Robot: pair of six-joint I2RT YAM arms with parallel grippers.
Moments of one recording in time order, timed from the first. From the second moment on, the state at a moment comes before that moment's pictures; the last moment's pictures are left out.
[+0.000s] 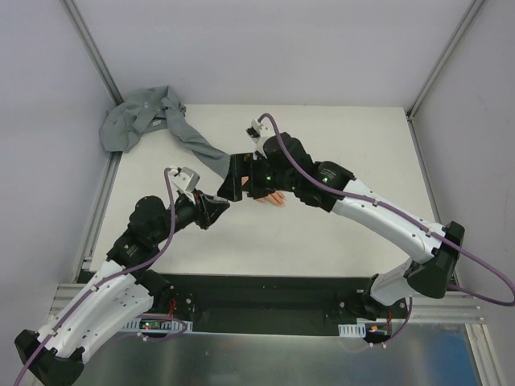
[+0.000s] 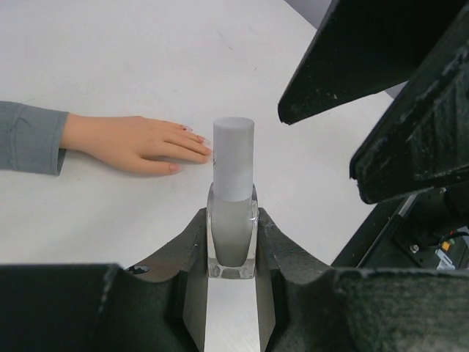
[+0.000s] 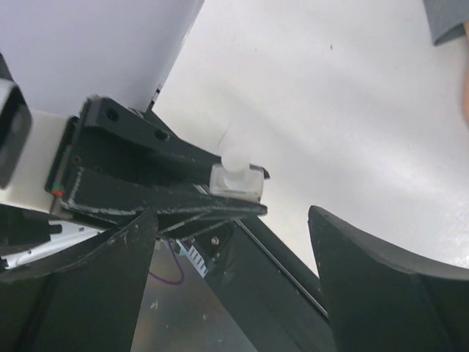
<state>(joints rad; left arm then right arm) -0.57 0.59 0.56 -0.12 0.29 -0.29 1.00 1.47 1.53 -0.58 -0.11 0.66</state>
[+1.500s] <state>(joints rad) -0.55 0.39 0.46 -0.11 0.33 -0.43 1.03 1.60 1.51 -0.34 -0.31 0.46</state>
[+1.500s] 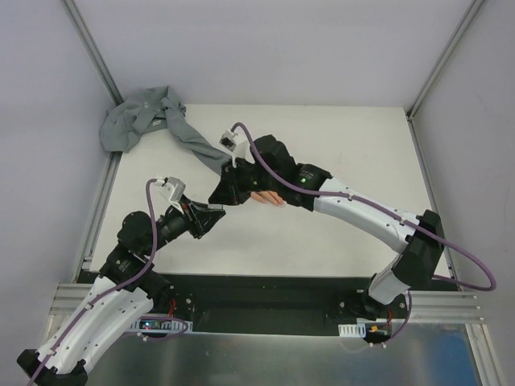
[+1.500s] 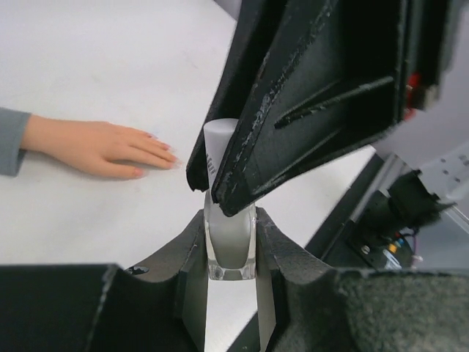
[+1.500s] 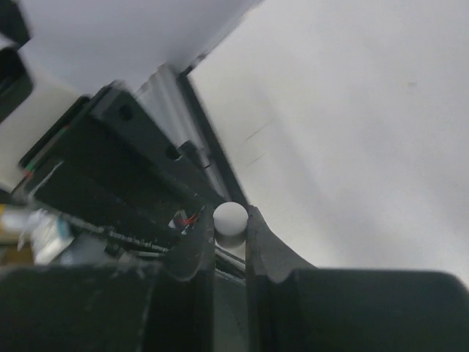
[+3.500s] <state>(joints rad) -0.55 0.39 0.54 -0.20 0.49 -0.34 1.09 1.50 1.39 -0.20 -0.27 0.43</state>
